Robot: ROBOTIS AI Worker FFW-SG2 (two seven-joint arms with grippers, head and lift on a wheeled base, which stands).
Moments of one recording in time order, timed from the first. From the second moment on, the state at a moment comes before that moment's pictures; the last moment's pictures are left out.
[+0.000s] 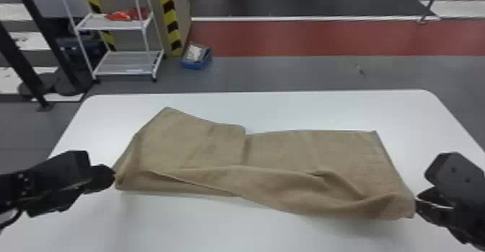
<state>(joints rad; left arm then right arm) 0.37 0.54 0.19 -2.13 -0.62 0.35 -1.01 0.39 -0.32 -0.05 -2.34 1.01 0.86 1.12</state>
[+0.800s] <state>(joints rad) 0.38 0.54 0.19 -2.14 -0.62 0.35 -1.03 0.43 -0.36 -0.02 -2.37 1.12 0.73 1.36</state>
